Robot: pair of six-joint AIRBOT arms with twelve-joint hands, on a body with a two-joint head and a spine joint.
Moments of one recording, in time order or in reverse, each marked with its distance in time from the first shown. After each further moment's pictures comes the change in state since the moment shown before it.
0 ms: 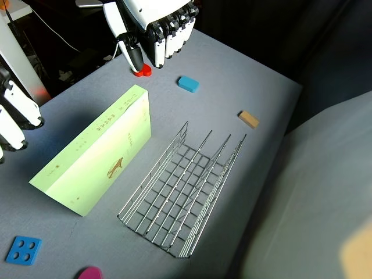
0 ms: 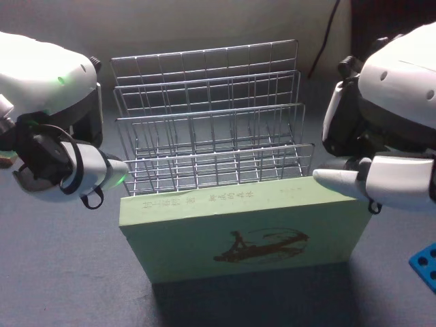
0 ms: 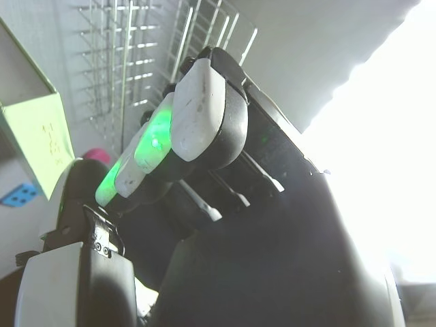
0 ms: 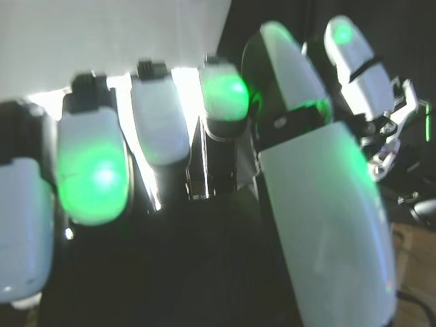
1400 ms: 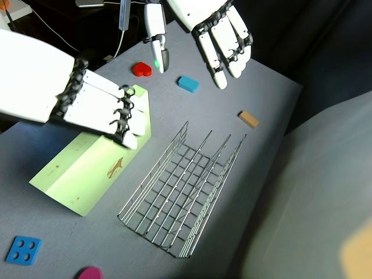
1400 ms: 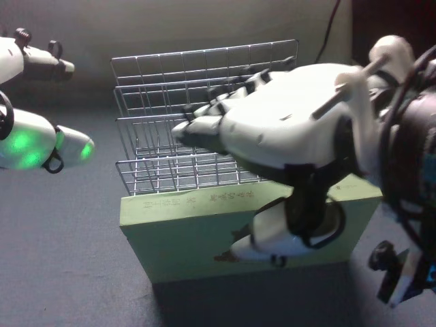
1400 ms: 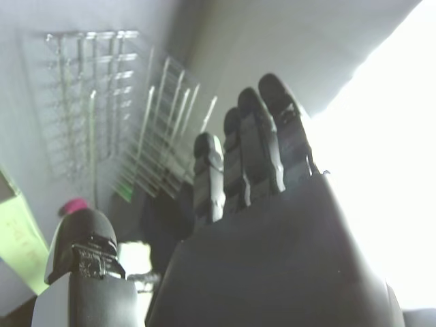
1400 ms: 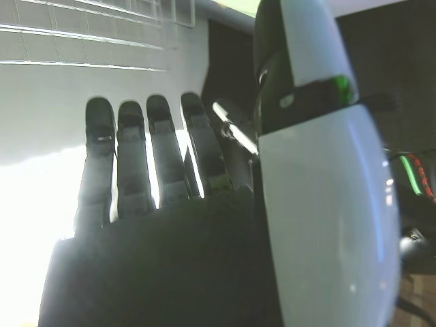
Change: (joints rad) left arm 0.061 0.079 0.150 0.003 -0.125 0.097; right arm 0.079 -0.435 0.126 0.414 -0.278 -0.342
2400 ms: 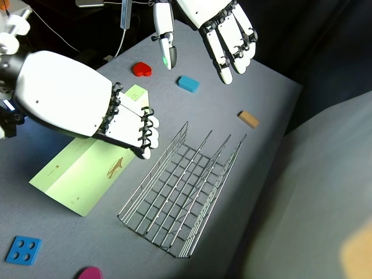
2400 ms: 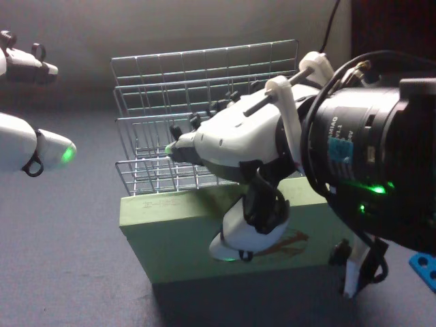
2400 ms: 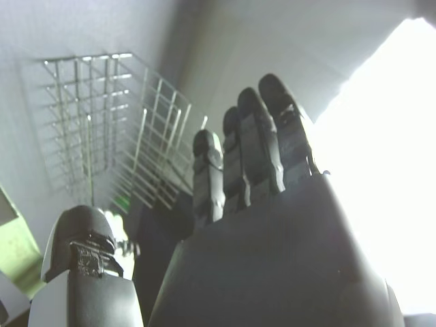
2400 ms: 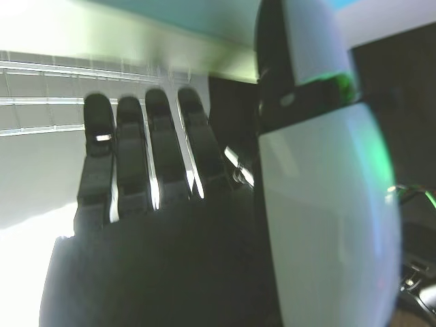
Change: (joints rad) left arm -0.005 0.039 0.008 -0.019 -0.036 0.039; right arm -0.047 -0.165 0.170 0.100 -0.041 -0.018
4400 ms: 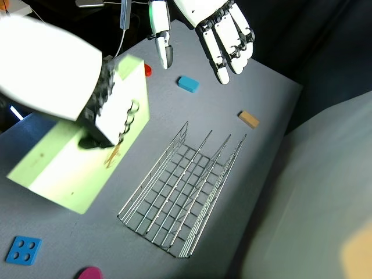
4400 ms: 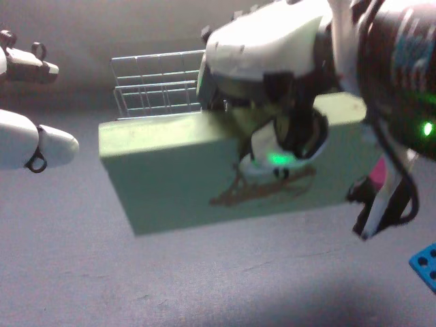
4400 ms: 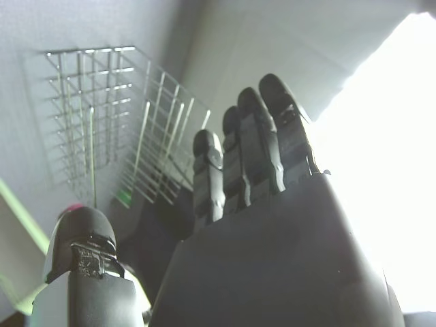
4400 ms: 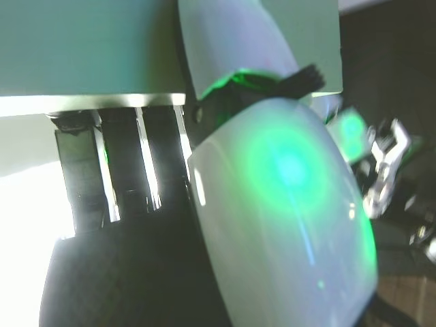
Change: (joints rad) left arm -0.013 0.000 -0.003 -0.010 0.016 -0.002; right arm 0.192 0.094 -0.056 0.010 -0.046 -0.038
